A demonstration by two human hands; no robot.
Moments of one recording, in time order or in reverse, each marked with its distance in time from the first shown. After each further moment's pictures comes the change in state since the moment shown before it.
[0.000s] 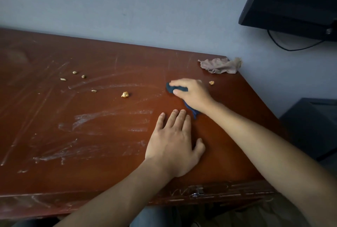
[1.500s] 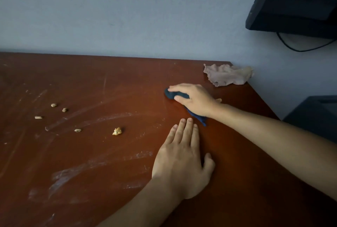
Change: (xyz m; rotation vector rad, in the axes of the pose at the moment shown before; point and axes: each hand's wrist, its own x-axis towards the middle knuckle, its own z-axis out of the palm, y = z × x) left_hand 0.076 -0.025 -0.004 -0.041 -0.077 0.090; right_hand 0.080 0.056 -0.001 -0.081 -0.116 -0.075
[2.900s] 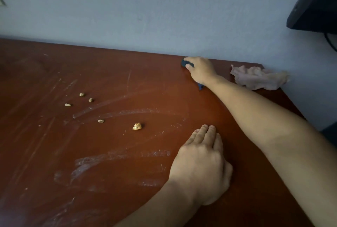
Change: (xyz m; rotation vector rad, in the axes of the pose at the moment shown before) left_hand 0.002 -0.004 0.012 0.050 0.243 0.024; right_hand 0.133 0.015 0.020 -0.152 0.103 0.158
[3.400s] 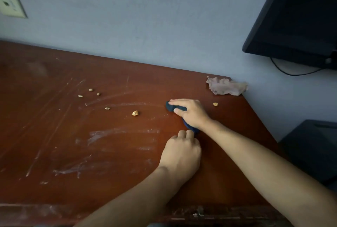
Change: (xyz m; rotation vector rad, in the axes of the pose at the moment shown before) left_hand -0.045 0.026 -0.005 0.193 0.179 0.073; right_hand -0.194 -0.047 -0.037 0.321 -0.102 -0.054
